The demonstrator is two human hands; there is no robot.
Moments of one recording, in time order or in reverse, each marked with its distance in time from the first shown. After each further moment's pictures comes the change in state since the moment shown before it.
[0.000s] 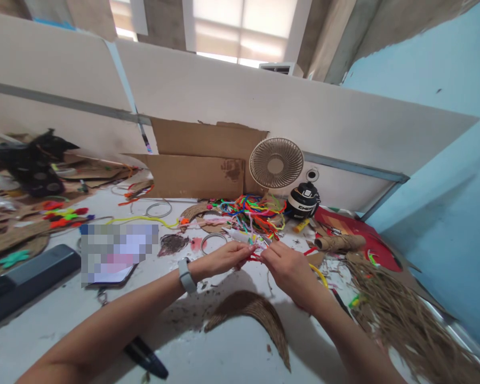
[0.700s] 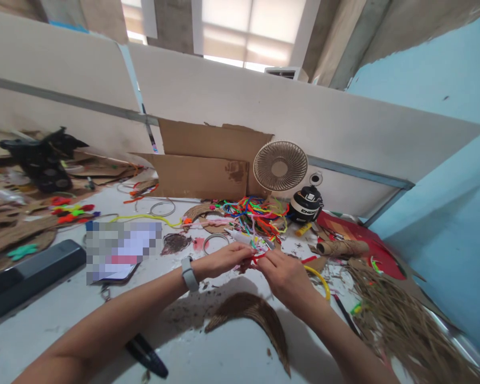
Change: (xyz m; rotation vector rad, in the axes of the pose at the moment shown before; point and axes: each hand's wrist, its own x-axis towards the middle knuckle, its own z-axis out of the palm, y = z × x) left_hand -0.003 0.011 0.002 -0.190 0.005 -0.029; right_hand 0.002 -0.012 0.005 -0.031 0.025 -0.056
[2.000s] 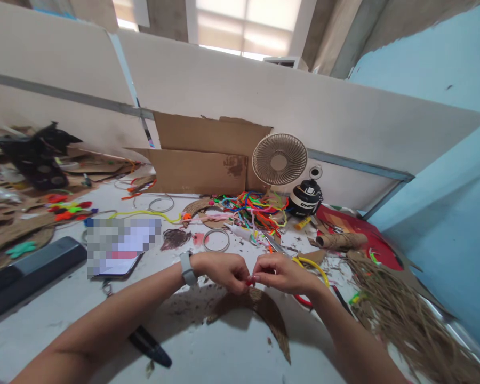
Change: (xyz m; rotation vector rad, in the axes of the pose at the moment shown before) left_hand -0.011 0.010 -0.006 0.643 -0.549 -0.010; right_hand 0.004 0.019 0.008 0.992 -0.440 0.132
